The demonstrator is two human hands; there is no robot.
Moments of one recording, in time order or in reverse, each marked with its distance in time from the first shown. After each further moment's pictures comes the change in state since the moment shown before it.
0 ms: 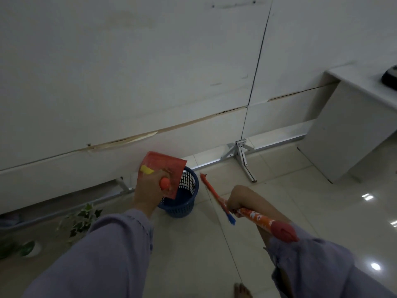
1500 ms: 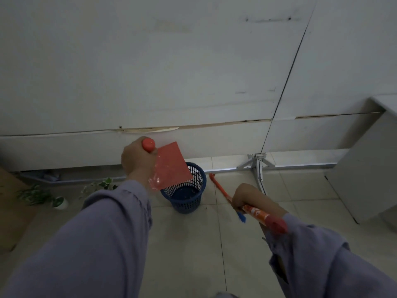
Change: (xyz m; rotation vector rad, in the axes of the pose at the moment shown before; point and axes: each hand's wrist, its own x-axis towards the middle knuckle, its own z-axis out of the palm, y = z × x) left_hand -0.017 0.099 -0.057 -0.080 0.524 -0.628; right_hand -0.003 0.057 -0.023 -0.367 0.123 -0.224
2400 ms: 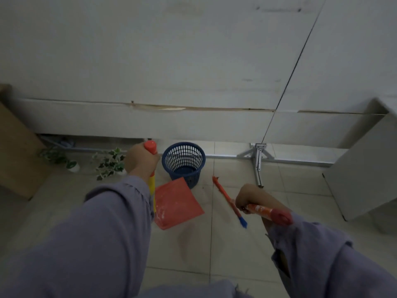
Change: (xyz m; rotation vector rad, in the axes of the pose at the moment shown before) left_hand -0.134 -0.012 -0.038 0.106 -0.152 -0.291; right_hand -0.065 0.063 0.077 -0.020 -0.105 0.024
